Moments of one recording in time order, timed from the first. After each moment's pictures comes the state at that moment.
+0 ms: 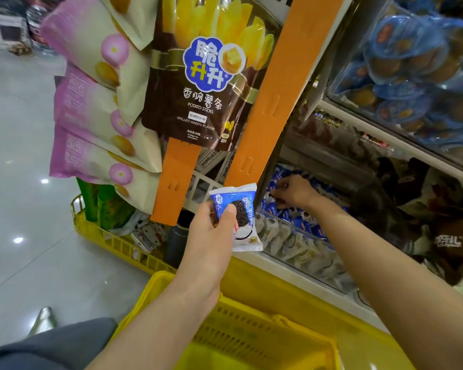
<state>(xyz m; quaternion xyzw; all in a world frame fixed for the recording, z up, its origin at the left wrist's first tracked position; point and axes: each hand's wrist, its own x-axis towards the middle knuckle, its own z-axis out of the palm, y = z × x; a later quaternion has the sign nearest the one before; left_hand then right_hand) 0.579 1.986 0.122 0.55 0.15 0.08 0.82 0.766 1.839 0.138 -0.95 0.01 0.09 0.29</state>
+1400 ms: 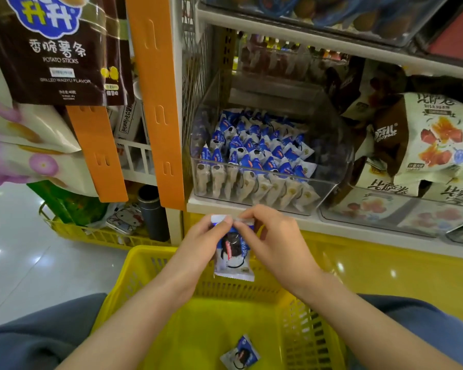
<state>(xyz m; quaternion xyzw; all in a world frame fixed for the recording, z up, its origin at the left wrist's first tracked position) 0.557 1.921 0.070 0.65 0.07 -0.16 0.74 0.562 1.780 0.078 -0.92 -0.18 -0.13 0.34</state>
